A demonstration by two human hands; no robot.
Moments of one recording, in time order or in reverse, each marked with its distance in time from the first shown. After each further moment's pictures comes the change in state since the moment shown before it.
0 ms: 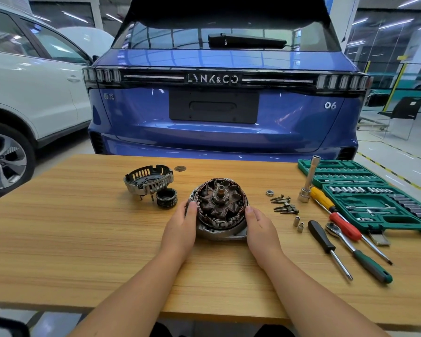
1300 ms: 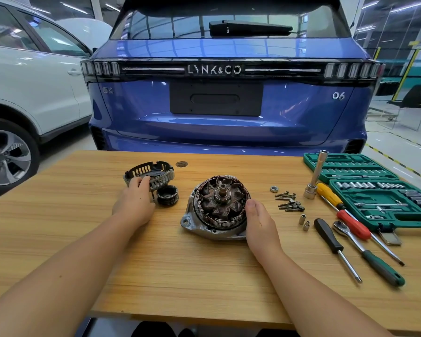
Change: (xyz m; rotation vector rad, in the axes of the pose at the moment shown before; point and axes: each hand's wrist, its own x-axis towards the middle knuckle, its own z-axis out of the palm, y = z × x) left_hand 0.090 -0.010 -0.092 0.952 0.061 0.049; right_hand 0.012 0.008 0.007 -0.020 0.044 -0.047
